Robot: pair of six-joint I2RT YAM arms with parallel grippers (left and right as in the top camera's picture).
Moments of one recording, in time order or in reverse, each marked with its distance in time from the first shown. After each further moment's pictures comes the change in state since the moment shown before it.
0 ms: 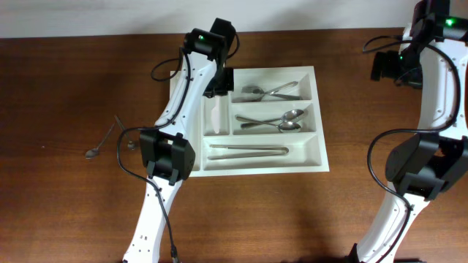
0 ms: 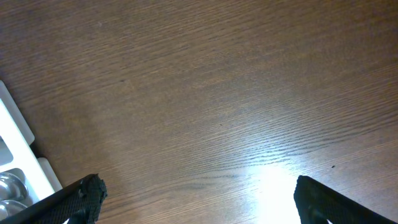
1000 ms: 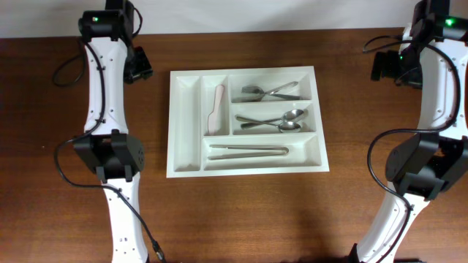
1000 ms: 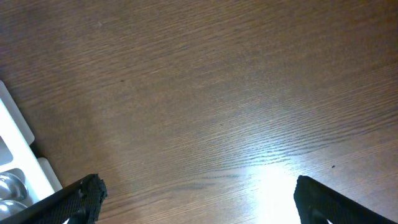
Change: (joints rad) left arm 0.373 -0.146 0.006 -0.116 -0.144 -0.047; right arm 0.000 0.000 0.000 0.000 0.000 0.000
